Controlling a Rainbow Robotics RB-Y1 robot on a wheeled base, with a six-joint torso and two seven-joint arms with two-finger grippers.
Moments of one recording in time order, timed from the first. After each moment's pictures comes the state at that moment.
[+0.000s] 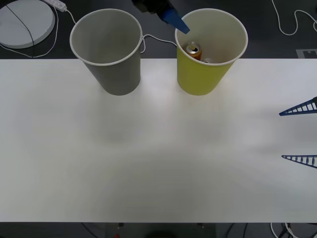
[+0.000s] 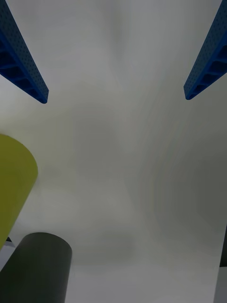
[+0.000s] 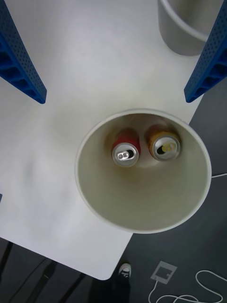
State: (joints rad) right arm -0.01 -0.87 -0.41 -1.68 1.41 -1.57 0.05; left arm -1.46 0.73 -0.64 -1.30 -1.58 -1.31 1.15
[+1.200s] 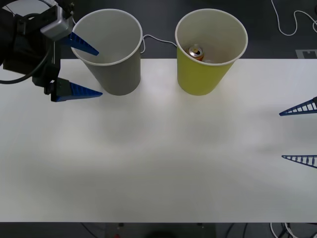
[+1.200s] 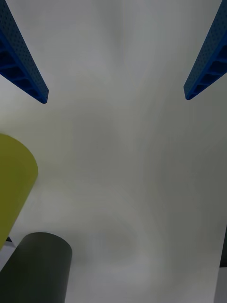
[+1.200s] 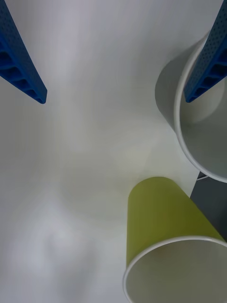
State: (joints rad) right arm -0.01 -0.87 -0.41 -1.68 1.41 -1.57 0.05; left arm -0.63 0.93 0.00 -1.86 -1.59 -1.49 0.71
